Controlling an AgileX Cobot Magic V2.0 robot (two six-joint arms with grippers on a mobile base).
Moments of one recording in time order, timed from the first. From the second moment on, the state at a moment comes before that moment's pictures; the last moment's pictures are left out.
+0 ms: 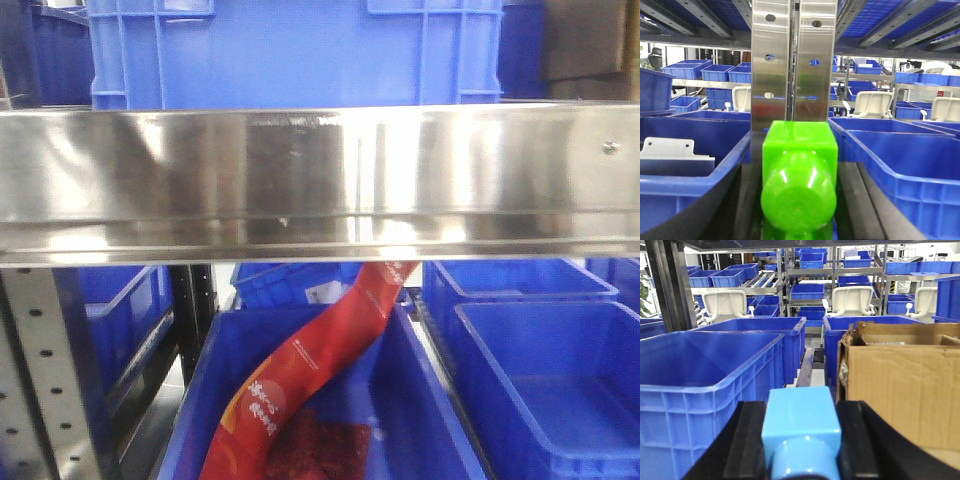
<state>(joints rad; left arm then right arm) 0.07 0.38 -0.67 -0.11 0.21 0.08 0.13 0.55 -0.71 0.06 0.25 0.01</state>
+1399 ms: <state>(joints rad) -0.01 0.38 -0.67 -0.11 0.21 0.08 0.13 0.55 -0.71 0.06 0.25 0.01</state>
